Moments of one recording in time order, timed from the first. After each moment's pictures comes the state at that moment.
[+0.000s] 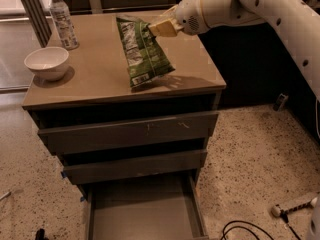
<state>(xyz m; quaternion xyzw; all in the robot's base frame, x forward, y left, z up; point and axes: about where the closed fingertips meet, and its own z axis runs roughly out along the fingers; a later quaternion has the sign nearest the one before) 0.701 -0.007 0.971 -0.51 0.67 0.23 0.49</state>
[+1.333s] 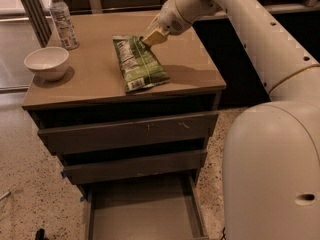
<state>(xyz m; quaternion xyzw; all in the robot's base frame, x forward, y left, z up) 0.755 0.015 0.911 -0.63 0.65 0.15 0.38</state>
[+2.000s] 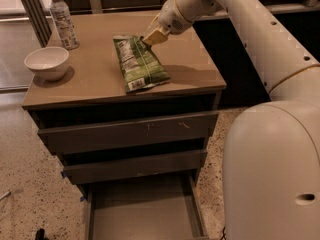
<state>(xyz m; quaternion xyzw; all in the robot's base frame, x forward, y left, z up) 0.754 0.015 0.912 -0.64 0.65 0.16 0.38</state>
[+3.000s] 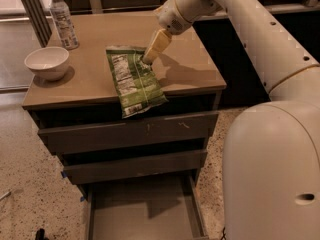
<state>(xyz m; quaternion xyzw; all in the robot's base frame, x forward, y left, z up) 0.754 0.016 0.911 -0.64 0.65 0.16 0.38</state>
